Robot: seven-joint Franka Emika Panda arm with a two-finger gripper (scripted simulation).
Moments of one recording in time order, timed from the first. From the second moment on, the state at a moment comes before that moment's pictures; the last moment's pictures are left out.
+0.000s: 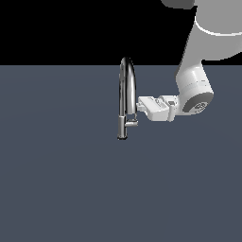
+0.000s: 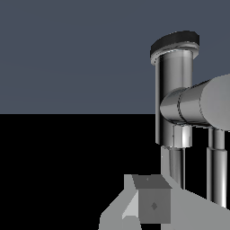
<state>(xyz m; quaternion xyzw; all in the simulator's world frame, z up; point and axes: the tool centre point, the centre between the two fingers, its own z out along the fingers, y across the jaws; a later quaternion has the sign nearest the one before) 0.072 -0.053 0.128 -0.53 0.47 0.52 0.47</state>
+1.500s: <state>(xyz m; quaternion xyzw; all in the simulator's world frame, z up) 0.016 -0.051 0.133 -0.53 0.47 0.52 0.48</state>
